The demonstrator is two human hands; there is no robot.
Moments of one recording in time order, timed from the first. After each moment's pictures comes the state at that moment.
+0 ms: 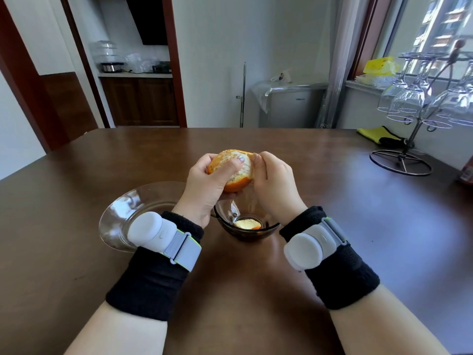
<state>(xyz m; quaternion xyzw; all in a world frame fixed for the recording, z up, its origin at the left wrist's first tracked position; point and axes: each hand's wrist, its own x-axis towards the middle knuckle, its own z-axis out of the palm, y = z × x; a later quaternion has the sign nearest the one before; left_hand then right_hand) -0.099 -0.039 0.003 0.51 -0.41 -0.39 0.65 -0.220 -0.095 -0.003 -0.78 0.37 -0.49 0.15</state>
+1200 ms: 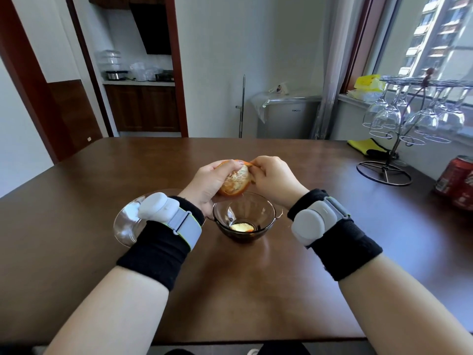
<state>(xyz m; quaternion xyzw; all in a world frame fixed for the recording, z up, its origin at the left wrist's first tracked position) -0.106 -0.036 0.039 0.52 -0.37 -0.49 0.59 -0.240 -0.093 0.046 -0.83 0.41 -0.34 0.17</state>
